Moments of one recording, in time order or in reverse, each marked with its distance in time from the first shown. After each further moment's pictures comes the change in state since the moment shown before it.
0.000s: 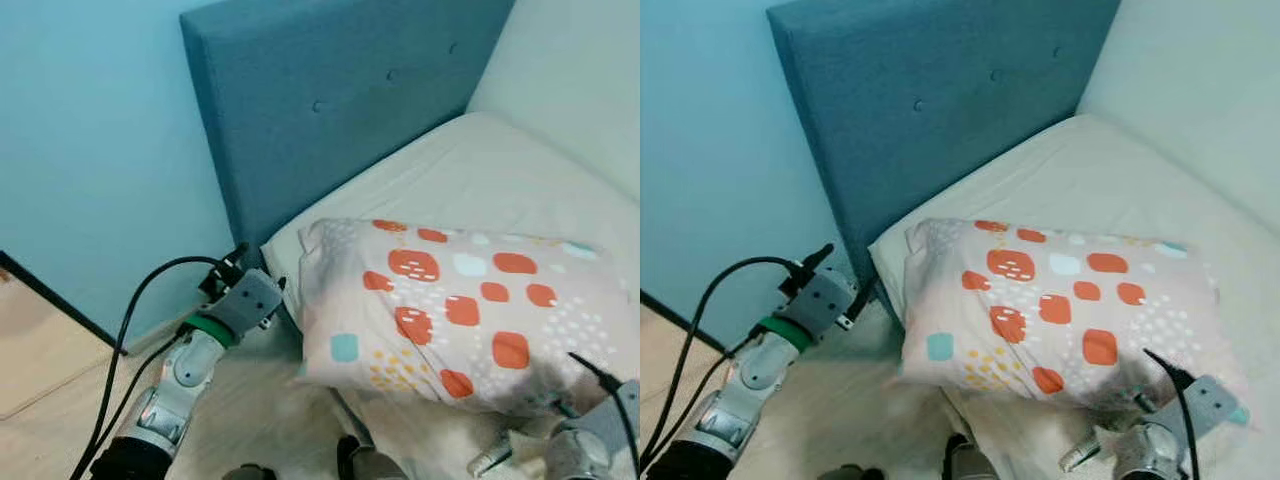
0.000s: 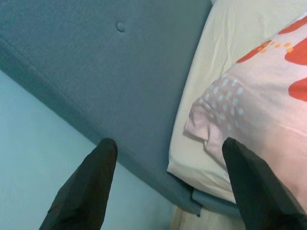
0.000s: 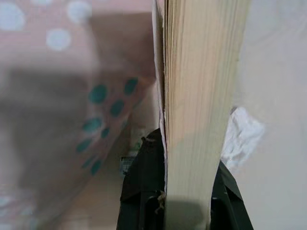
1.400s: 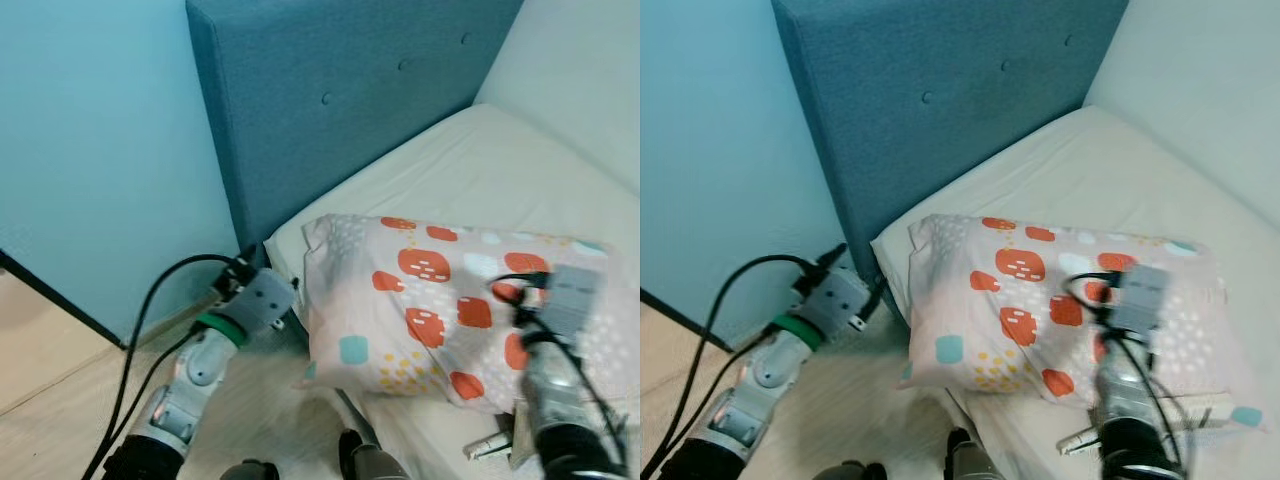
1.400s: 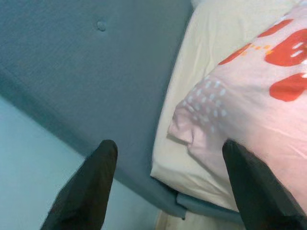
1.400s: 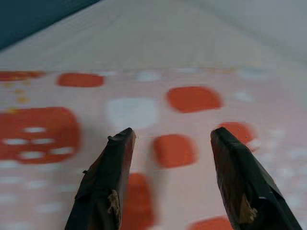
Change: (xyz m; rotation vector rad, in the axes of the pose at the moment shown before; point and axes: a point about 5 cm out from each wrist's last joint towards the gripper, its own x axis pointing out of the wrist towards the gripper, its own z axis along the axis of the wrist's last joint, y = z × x) left arm 0.011 -0.027 0.013 -0.014 -0.028 -0.096; right arm -0.054 0.113 0.057 -0.331 -0.546 0.615
